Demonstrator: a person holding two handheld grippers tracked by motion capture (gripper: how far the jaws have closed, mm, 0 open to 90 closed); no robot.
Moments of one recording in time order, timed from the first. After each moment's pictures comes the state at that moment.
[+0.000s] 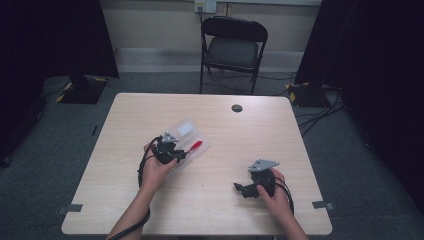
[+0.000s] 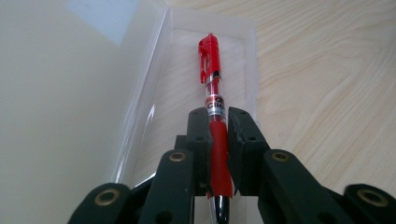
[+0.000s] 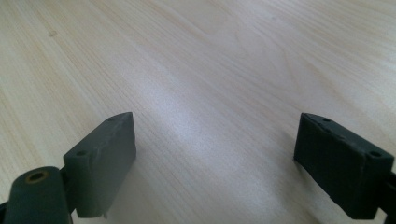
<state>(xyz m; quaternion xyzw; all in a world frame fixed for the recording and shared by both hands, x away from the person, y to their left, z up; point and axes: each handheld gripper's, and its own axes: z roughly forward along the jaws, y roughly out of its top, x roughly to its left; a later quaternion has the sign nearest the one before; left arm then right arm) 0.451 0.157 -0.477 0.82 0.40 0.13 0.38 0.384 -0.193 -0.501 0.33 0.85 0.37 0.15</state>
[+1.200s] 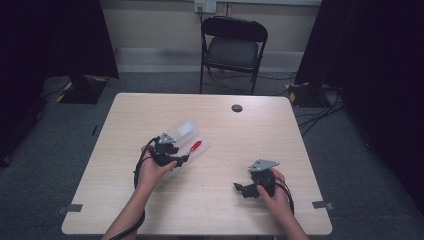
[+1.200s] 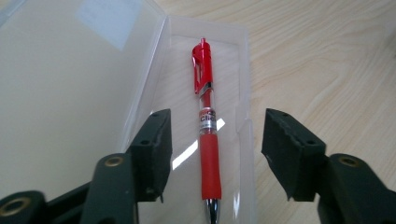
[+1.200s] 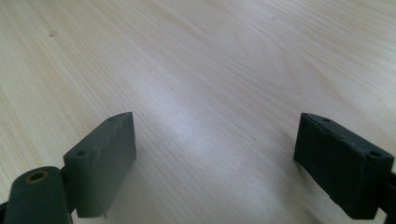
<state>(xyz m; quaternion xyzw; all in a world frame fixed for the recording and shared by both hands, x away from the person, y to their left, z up) 0.442 0.162 -0.471 0.81 0.40 0.13 0.40 0.384 -0.193 -0.501 0.33 0.85 0.37 0.15</state>
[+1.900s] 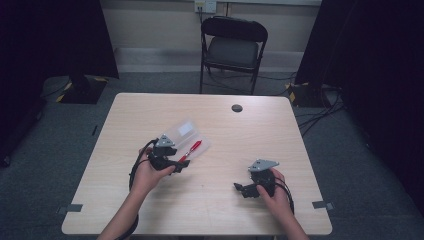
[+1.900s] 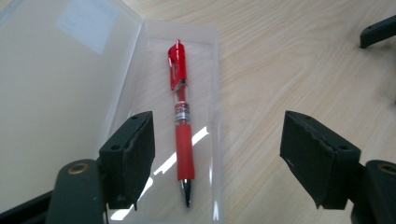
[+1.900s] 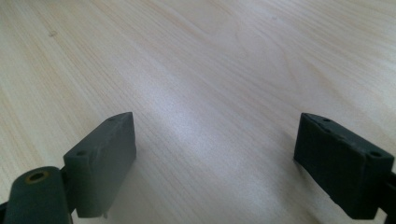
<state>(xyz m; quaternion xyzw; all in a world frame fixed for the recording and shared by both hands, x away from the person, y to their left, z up) 0.426 0.164 -0.460 0.83 0.36 0.12 0.40 0.385 -0.193 -0.501 0.33 0.85 0.37 0.15</state>
